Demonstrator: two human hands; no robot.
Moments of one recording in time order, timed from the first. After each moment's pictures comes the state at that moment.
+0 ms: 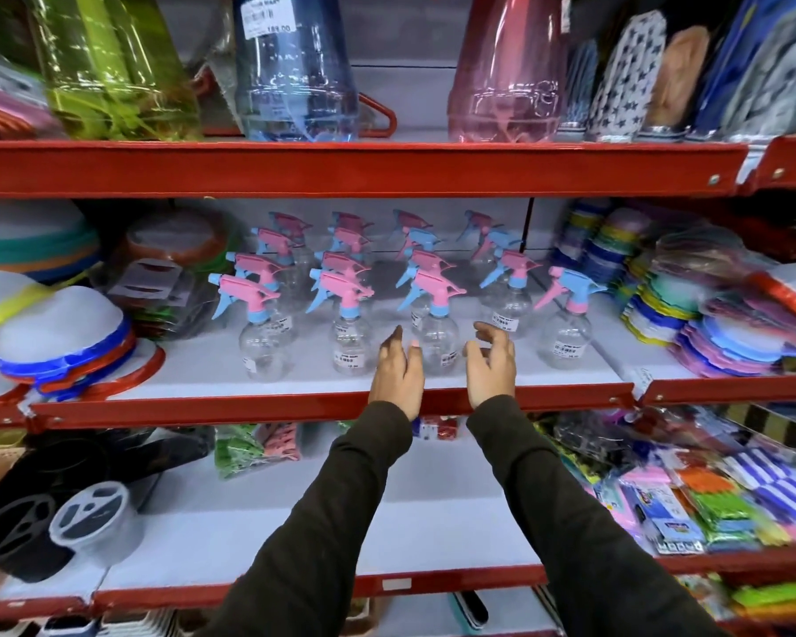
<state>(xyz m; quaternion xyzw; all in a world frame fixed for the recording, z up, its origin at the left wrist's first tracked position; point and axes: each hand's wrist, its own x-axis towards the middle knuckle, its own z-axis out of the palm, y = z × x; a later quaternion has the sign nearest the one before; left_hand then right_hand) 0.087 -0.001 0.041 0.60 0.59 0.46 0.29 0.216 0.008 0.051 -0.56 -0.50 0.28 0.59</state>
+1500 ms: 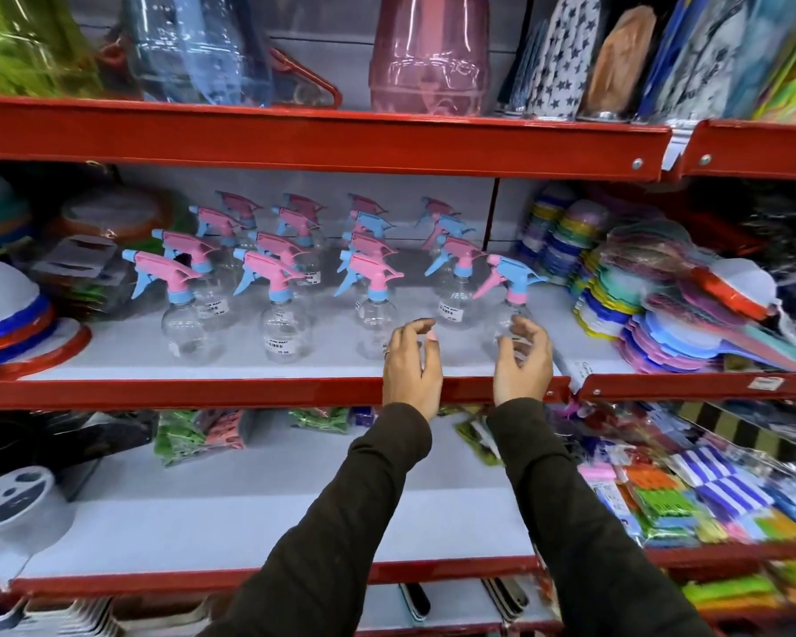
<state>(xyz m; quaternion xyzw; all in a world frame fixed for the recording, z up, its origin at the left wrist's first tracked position) 0.208 -0.005 0.035 0.60 0.52 0.58 0.20 0.342 0.014 0.038 -0.54 -0.44 0.18 0.69</state>
